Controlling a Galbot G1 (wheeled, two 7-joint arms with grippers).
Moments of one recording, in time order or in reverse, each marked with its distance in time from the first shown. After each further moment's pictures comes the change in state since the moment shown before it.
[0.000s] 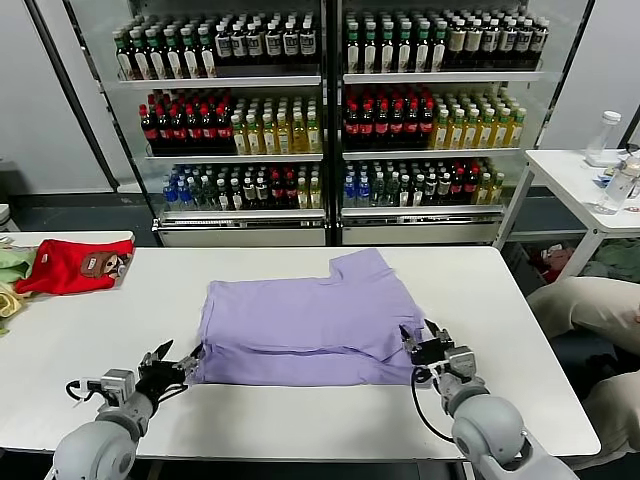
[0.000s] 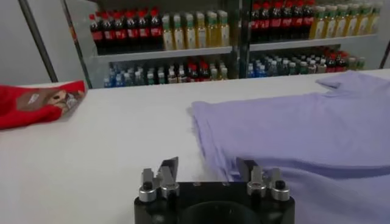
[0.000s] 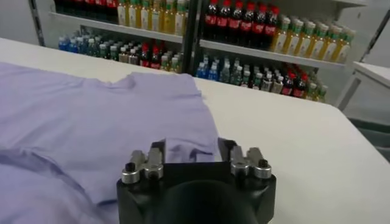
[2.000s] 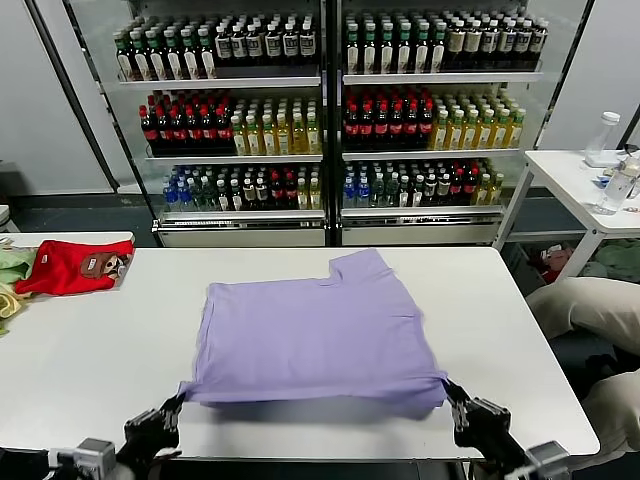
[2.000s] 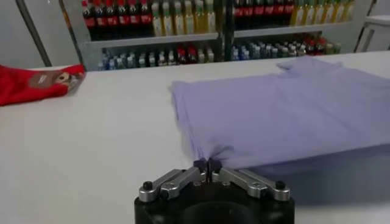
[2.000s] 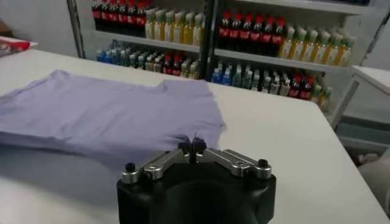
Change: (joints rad) left arm 0.327 0.037 -0.078 -0.259 -0.011 -0.048 -0.071; right arm -0.469 -0.091 0.263 0.330 0.003 0.130 -0.059
